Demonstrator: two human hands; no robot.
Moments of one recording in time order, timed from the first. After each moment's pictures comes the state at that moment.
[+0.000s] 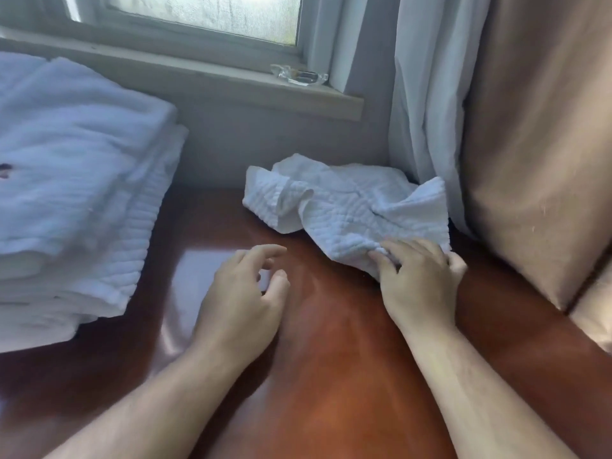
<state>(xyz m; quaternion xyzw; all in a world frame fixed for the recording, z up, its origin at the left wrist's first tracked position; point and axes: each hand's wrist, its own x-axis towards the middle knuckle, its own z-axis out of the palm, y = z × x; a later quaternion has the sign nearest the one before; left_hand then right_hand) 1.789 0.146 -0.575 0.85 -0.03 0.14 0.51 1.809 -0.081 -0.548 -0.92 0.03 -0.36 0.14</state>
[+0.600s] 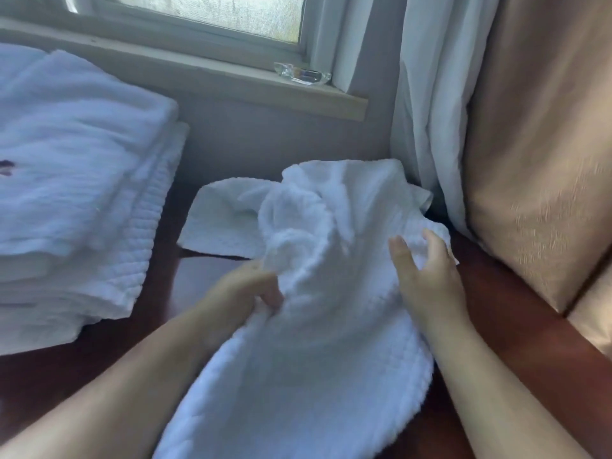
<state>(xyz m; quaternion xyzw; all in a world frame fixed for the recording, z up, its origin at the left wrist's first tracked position) 1.780 0.164 -0.530 0.61 -0.08 -0.18 0.77 1.799 -0.082 -0.527 -0.91 0.15 -0.18 0.35</state>
